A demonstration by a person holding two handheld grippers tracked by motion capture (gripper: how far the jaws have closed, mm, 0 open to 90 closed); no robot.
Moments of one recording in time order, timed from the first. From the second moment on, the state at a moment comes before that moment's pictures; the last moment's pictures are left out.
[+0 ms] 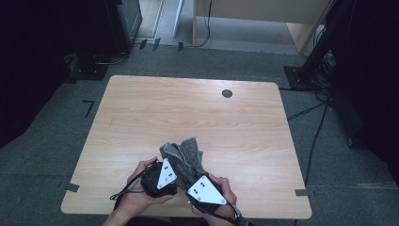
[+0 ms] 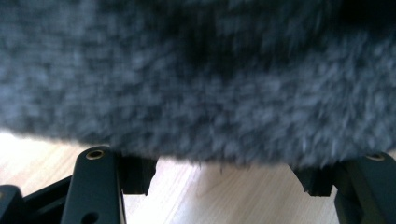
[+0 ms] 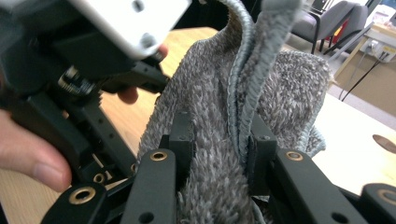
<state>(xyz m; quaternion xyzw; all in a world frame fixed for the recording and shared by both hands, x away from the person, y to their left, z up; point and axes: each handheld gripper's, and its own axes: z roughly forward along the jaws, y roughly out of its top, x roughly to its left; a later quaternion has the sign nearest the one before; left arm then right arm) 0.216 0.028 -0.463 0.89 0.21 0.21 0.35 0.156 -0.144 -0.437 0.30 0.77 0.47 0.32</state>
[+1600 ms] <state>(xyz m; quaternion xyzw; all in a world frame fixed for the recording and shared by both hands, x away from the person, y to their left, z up) 0.209 0.059 -0.453 0.82 0.15 0.21 0.51 0.169 -0.195 -0.418 0.34 0.69 0.59 0.24</state>
